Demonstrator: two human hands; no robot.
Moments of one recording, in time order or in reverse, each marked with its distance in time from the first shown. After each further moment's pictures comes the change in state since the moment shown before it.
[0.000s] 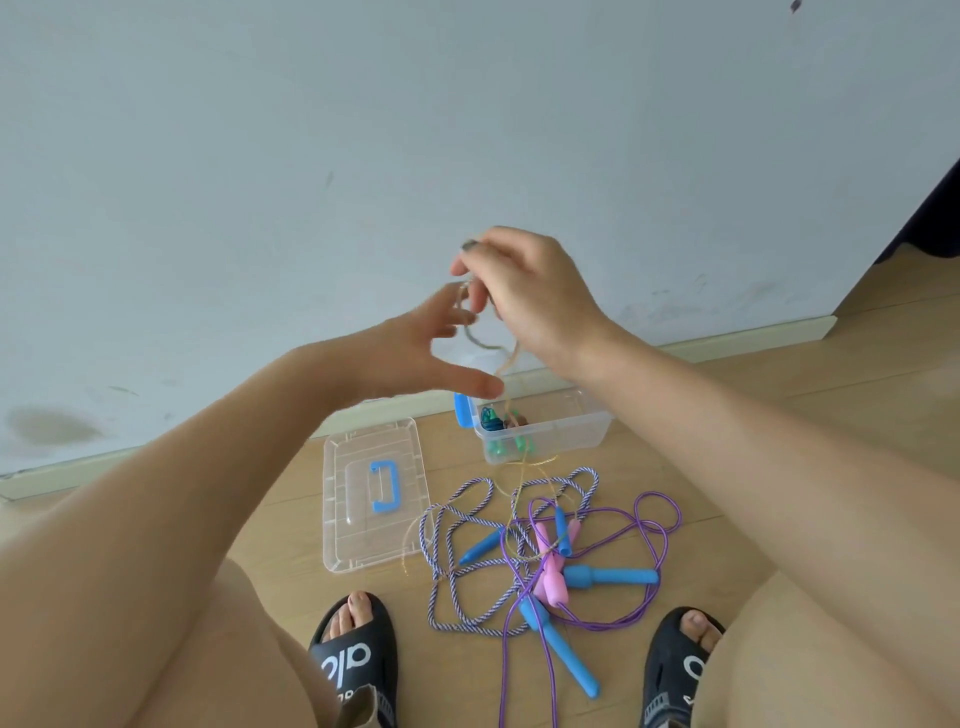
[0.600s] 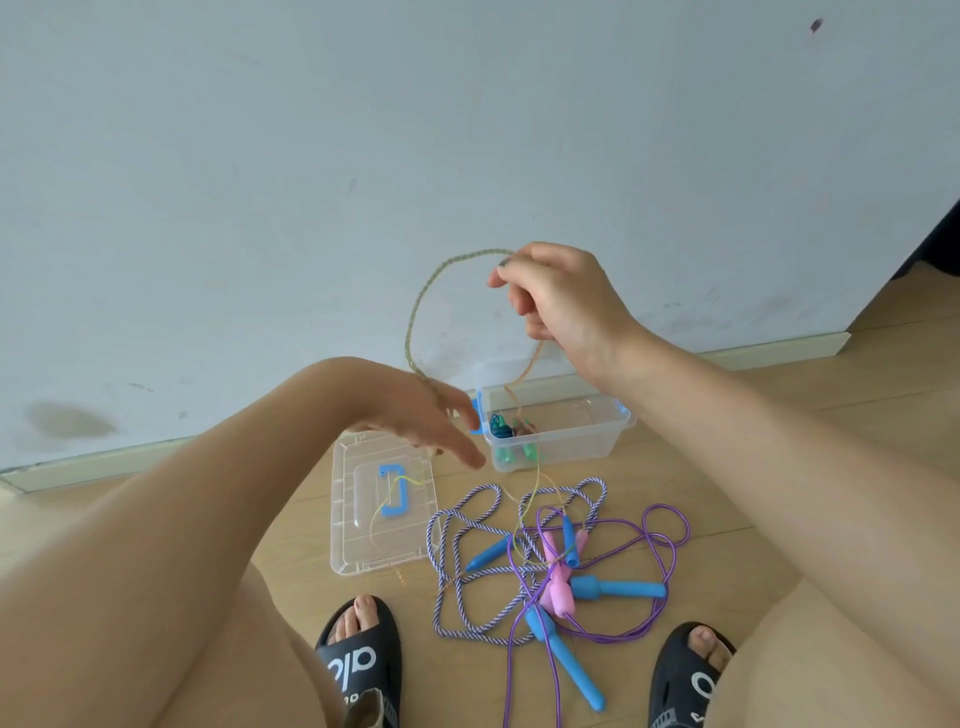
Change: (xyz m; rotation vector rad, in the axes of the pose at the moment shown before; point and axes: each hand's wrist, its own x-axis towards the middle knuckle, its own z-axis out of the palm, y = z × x) left_hand -0.008 -0.009 0.007 0.433 -0.379 -0.356; right_hand 0.006 0.009 -0.011 0.133 -0.044 0.156
